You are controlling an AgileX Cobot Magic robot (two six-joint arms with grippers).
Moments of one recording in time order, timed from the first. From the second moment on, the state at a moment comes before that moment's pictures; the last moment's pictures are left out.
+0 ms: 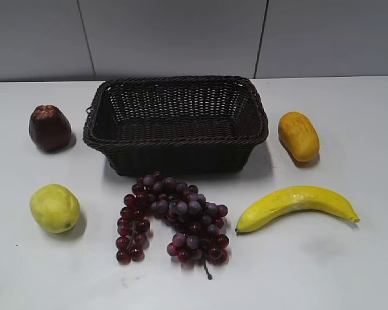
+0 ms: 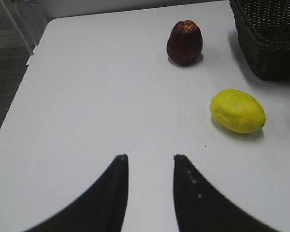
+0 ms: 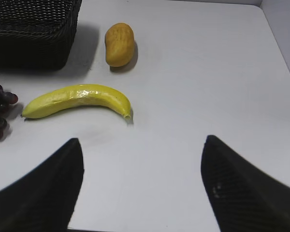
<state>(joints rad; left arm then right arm) -0.02 0.00 -0.48 -0.06 1.08 0.12 0.09 -0.01 -0.51 0.10 1.04 -0.08</state>
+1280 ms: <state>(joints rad) -0.02 0.00 -0.48 -0.06 1.08 0.12 0.09 0.29 -0.43 0.10 0.42 -0.06</state>
